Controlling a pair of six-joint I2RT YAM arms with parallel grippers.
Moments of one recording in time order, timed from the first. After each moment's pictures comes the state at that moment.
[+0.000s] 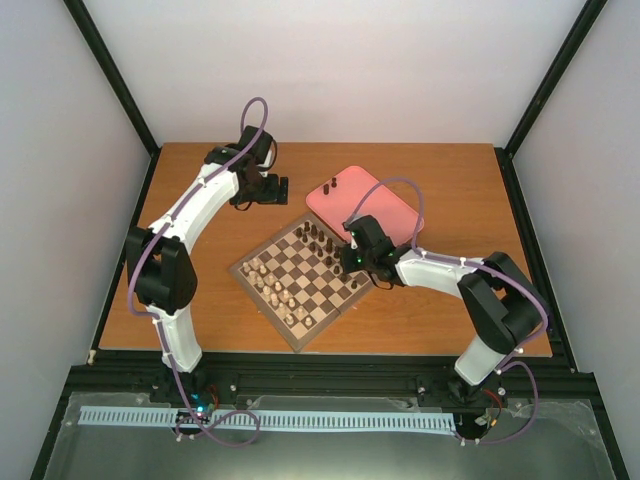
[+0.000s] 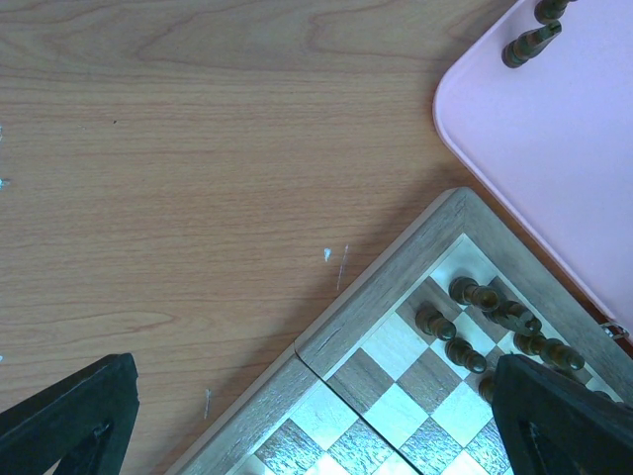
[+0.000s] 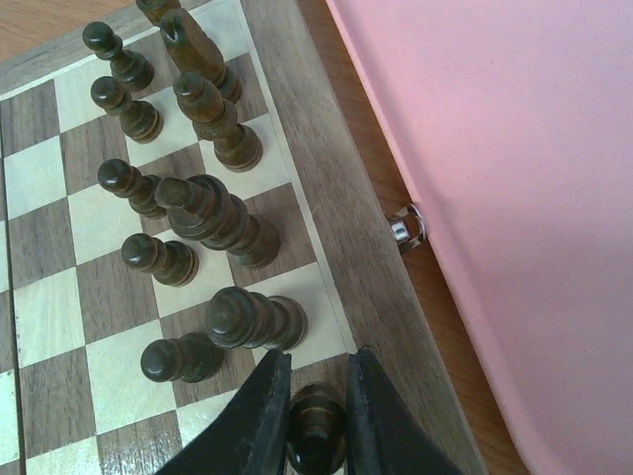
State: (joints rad) left arm -0.35 1.87 1.75 -1.01 -0.06 -0.32; right arm 0.68 1.65 0.87 -0.05 0.02 0.34
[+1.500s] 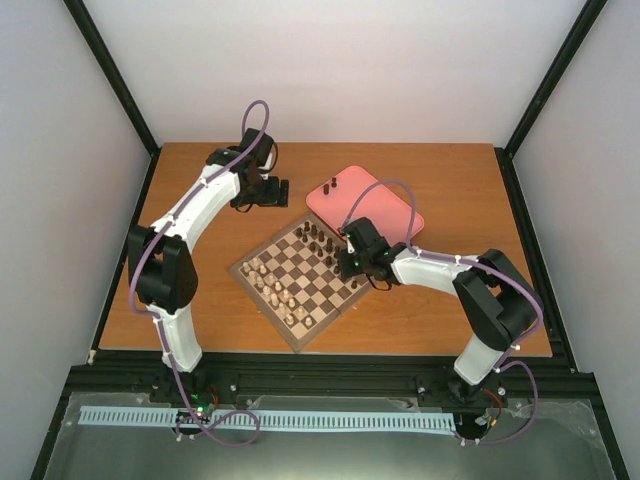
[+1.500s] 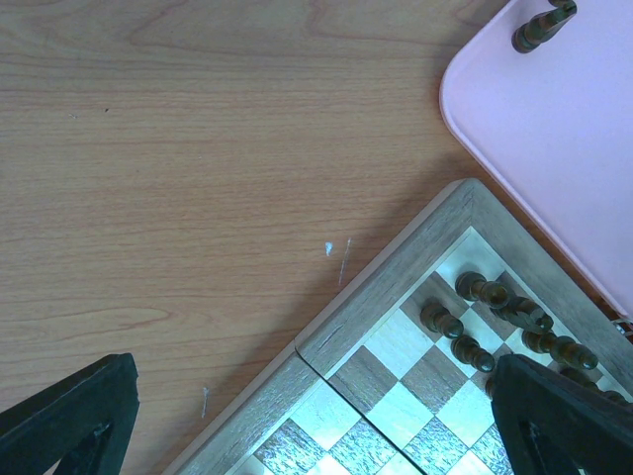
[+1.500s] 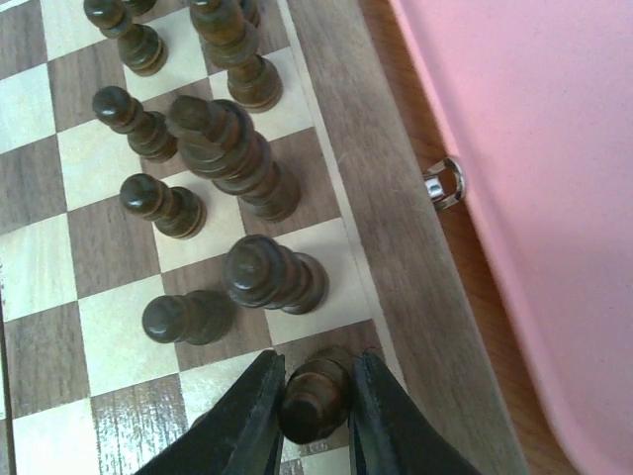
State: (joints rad) left arm -0.35 1.88 1.74 -1.00 -0.06 -0.32; right arm 0.69 1.68 0.90 -0.12 0.01 0.30
